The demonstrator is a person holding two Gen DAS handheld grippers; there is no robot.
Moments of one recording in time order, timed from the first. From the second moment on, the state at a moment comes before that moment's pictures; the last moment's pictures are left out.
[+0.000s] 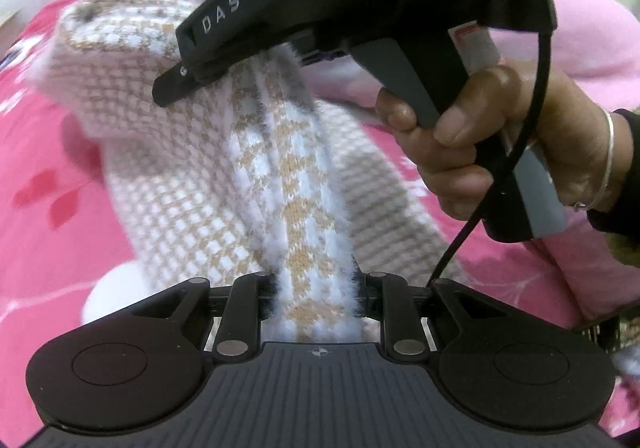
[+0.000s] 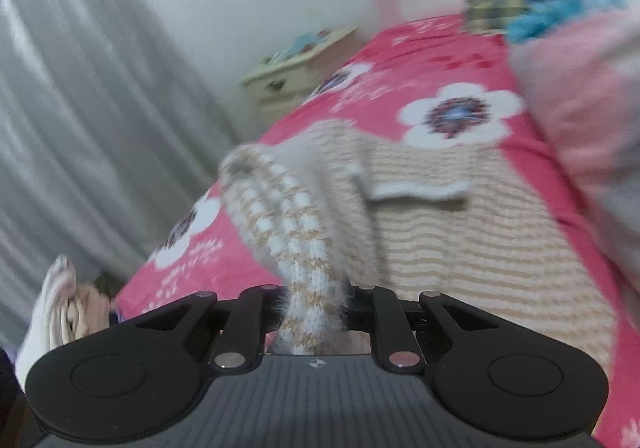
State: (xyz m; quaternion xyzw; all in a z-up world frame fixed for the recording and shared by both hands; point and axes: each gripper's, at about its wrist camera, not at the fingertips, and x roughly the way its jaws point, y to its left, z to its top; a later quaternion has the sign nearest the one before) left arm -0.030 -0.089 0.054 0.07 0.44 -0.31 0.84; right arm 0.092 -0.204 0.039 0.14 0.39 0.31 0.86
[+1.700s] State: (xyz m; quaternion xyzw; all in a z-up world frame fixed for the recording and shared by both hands) left arm -0.056 -0.124 0.045 -0.11 0.51 -0.46 0.72; right arm -0.078 -0.368 -0.069 0.42 0.50 0.19 0.73
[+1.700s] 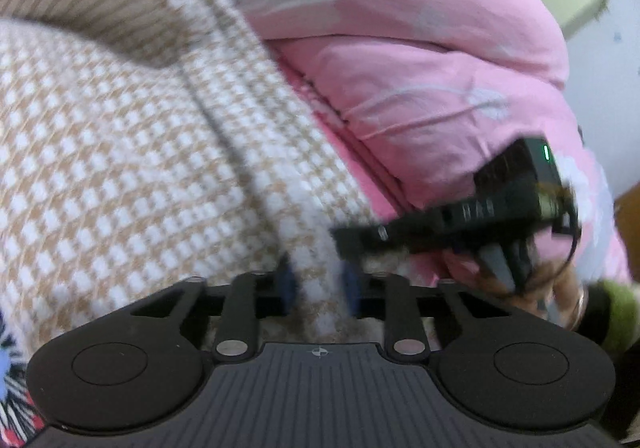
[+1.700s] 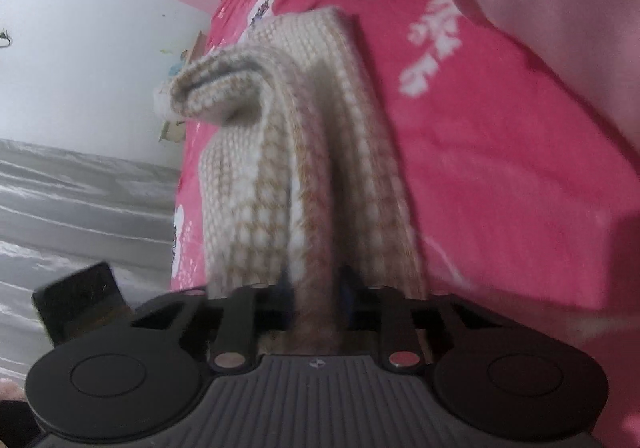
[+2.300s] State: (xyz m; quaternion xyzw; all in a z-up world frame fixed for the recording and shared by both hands) left arm 0.011 -0.143 0.019 -0.26 0.58 -0.43 0.65; right arm -0.146 -0.357 -0.044 0.35 0.54 0.26 0.72
